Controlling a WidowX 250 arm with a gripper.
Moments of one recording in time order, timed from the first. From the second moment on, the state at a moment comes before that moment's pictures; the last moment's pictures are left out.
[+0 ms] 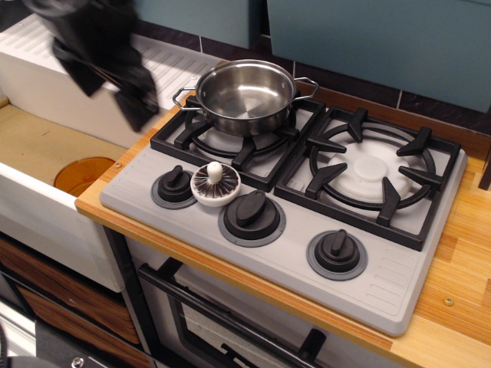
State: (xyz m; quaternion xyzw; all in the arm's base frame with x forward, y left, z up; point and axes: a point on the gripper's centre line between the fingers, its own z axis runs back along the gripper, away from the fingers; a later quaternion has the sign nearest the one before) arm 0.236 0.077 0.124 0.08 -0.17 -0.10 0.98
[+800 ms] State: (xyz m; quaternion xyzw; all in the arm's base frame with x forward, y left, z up) arm 0.256 0.061 0.077 0.04 -0.15 -0.10 0.98
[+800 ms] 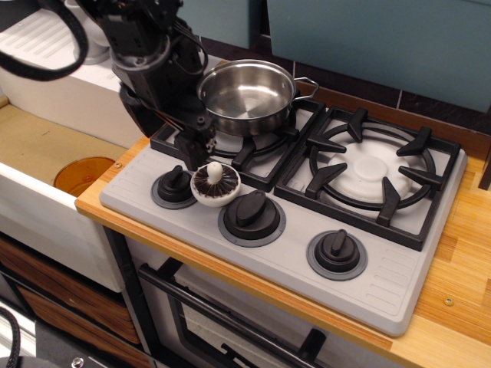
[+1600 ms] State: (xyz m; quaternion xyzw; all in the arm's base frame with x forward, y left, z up) arm 0.261 0.050 0.058 0.00 -0.18 -0.10 0.98
